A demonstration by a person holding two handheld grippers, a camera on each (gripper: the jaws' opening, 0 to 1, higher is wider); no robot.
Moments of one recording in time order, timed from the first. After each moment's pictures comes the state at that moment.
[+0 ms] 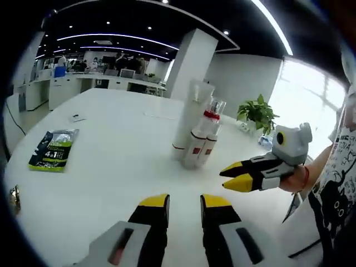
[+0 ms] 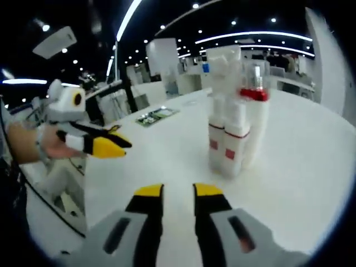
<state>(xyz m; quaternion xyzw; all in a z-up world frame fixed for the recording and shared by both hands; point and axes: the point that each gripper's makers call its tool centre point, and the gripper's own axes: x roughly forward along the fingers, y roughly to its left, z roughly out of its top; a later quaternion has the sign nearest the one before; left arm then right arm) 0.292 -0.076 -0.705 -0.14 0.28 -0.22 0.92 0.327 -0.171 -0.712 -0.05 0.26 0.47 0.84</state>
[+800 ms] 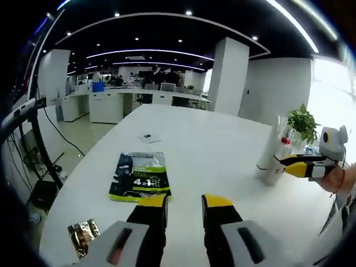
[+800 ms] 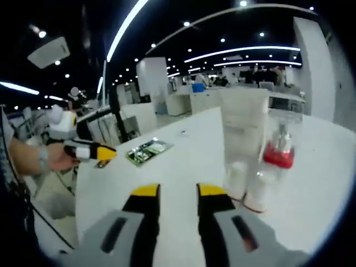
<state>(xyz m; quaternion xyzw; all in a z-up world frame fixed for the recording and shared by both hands) 0.330 0.127 -0.692 -0.11 0.25 -0.04 0.96 0.380 -0.081 -0.662 -0.01 0.19 0.43 0.88</state>
